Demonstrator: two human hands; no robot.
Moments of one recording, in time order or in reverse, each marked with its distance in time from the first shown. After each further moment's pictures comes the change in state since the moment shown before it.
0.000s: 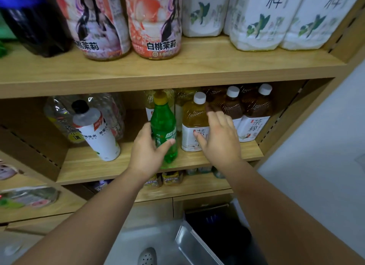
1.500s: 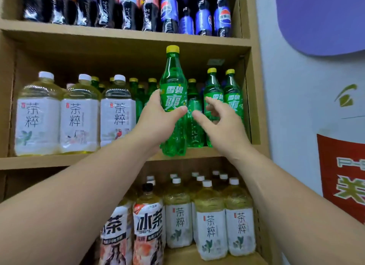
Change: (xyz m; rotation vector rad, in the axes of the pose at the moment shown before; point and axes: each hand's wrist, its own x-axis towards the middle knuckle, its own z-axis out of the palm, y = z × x) left_hand 0.035 0.506 -0.205 -0.348 0.235 0.776; right_hand 0.147 -0.131 -0.464 0.537 0.640 -0.368
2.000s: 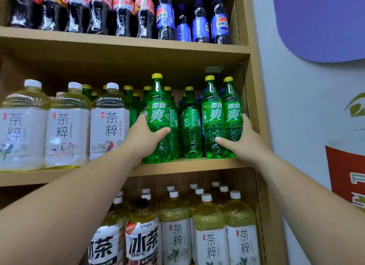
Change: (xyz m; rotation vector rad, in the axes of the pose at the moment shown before) left_hand 0.044 -0.057 -0.011 0.386 0.014 -0.160; right_hand 0.037 0.085 -0.028 -0.283 -0.117 0.380
